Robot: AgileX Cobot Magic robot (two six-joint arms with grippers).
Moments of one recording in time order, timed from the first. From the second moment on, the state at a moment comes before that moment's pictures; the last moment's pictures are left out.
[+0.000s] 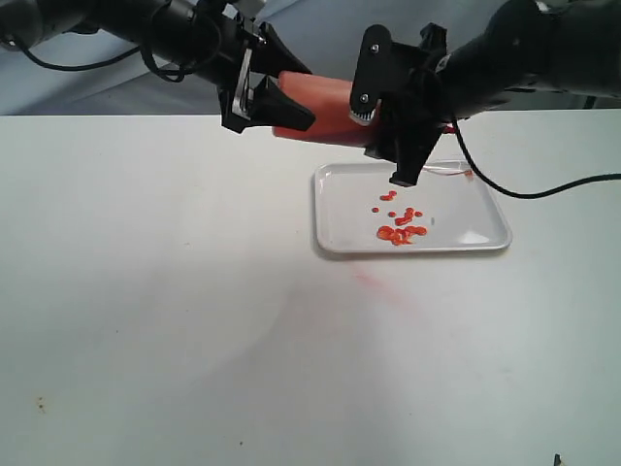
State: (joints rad) left arm -0.24 2.25 -2.05 -0.96 1.20 1.62; right arm 0.35 1.88 -1.41 0.19 0.39 -1.25
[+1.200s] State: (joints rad) left arm -0.24 2.23 -2.03 -0.69 1.22 1.28; right arm 0.63 1.88 -1.41 -1.28 0.43 -0.48
